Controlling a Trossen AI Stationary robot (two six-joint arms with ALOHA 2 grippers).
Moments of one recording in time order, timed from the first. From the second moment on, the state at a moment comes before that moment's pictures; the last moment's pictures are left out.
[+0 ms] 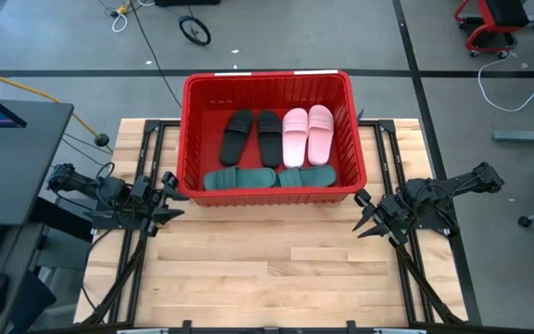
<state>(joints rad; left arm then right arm) -0.36 0.00 0.02 0.34 -0.22 -0.11 0.27 0.11 0.07 0.04 -0.29 0.13</state>
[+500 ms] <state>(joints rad) -0.36 0.00 0.02 0.34 -0.22 -0.11 0.27 0.11 0.07 0.04 -0.29 0.13</state>
